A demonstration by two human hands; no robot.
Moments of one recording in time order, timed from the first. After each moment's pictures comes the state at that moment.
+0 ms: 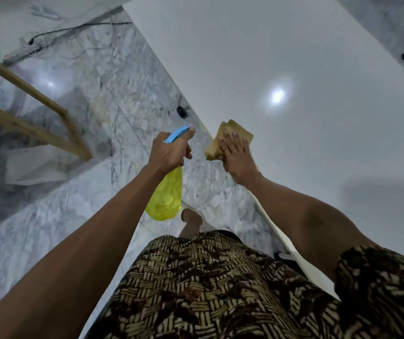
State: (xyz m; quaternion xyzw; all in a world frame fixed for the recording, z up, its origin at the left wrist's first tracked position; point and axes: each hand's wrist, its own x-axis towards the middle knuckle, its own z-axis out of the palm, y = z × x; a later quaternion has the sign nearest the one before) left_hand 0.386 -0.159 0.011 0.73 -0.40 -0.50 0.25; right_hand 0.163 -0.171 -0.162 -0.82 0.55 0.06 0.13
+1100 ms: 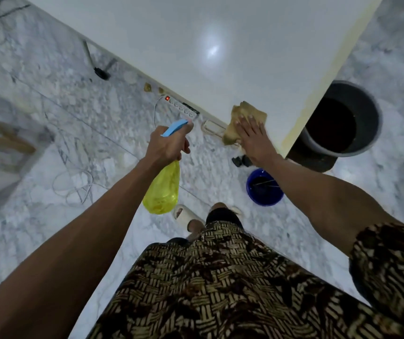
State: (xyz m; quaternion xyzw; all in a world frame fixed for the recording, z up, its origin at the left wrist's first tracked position) left_hand 0.183 0.247 -0.008 0.62 -0.53 -0.57 0.13; right_hand -0.091 0.327 -0.166 -0.71 0.69 0.04 0.11
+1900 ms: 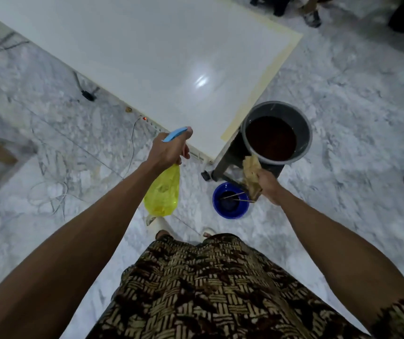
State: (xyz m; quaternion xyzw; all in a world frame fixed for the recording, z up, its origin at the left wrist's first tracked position) left_hand 0.019 0.385 0.029 0.58 -0.55 -0.57 0.17; right_hand -0.240 0.536 -0.093 -0.14 0.76 -0.32 0.55
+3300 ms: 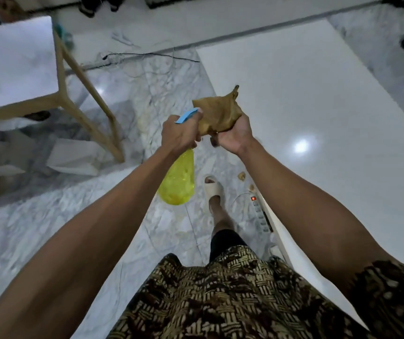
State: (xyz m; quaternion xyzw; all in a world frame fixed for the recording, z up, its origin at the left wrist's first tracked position) left_hand 0.471 -0.171 0.080 0.75 -0.33 -0.42 0.40; right_hand 0.332 -0.248 0.040 -0.15 0.38 -0.38 0.83
